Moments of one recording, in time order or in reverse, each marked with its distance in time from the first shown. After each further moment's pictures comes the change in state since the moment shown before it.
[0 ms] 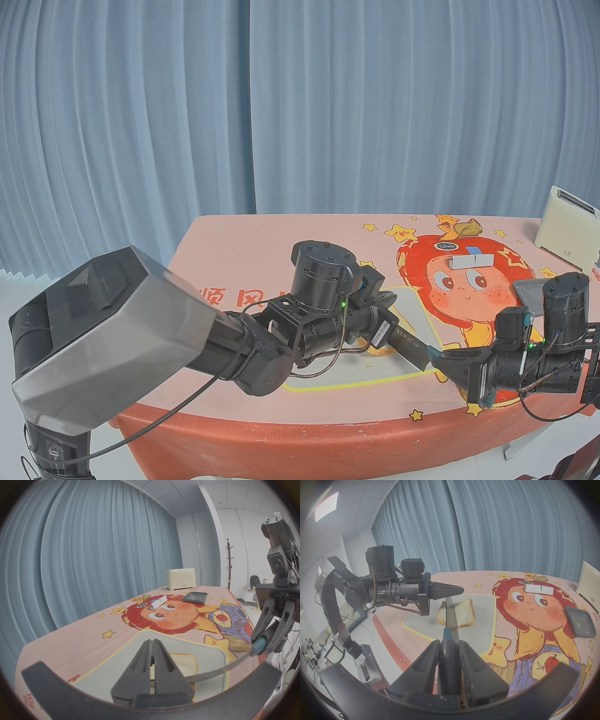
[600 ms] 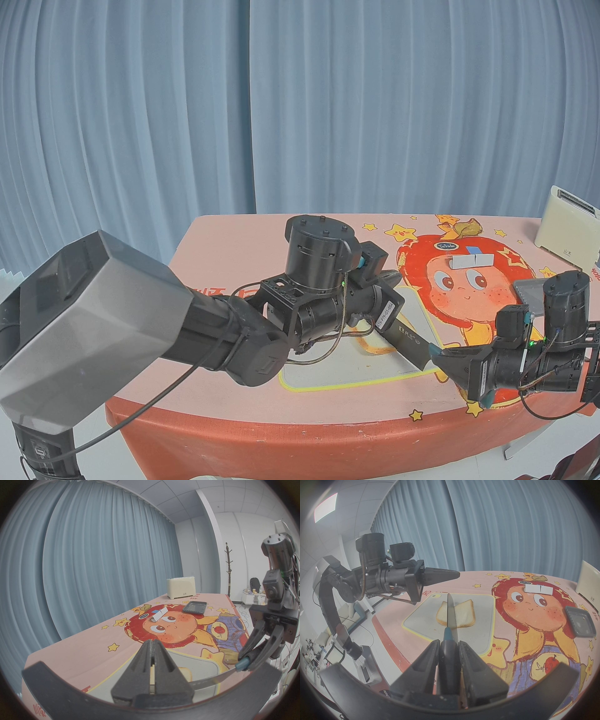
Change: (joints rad) left arm -0.002 -0.071 -0.045 0.010 0.000 0.001; right arm -0.001 0.002 -0.004 -0.005 0.001 0.003
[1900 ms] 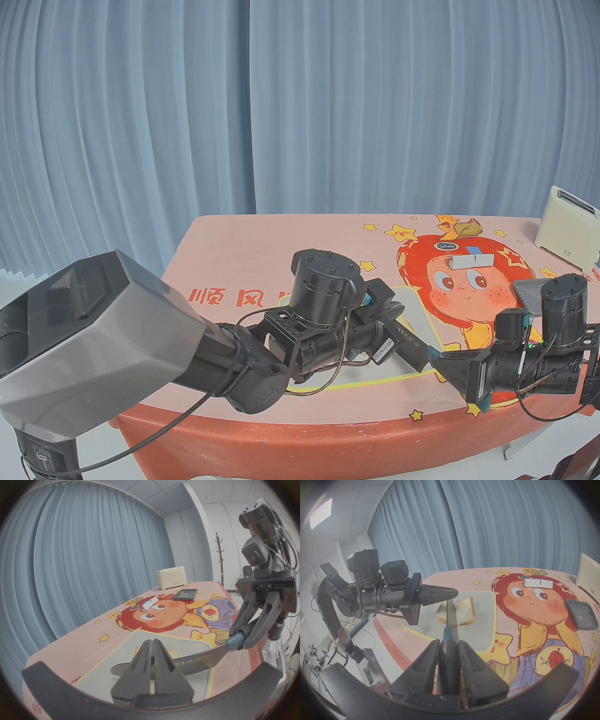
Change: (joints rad) left arm -0.036 0.007 0.138 -0.047 -0.005 0.094; right arm 0.008 0.006 0.008 0.007 -0.001 0.053
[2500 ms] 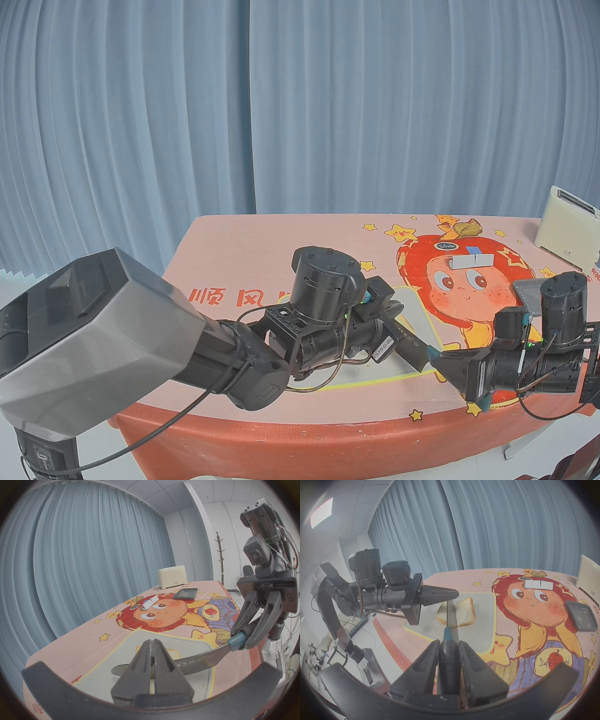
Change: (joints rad) left arm 0.006 -0.002 -0.026 0.017 0.000 -0.004; right arm 0.000 0.001 -0.012 0.001 -0.001 -0.005
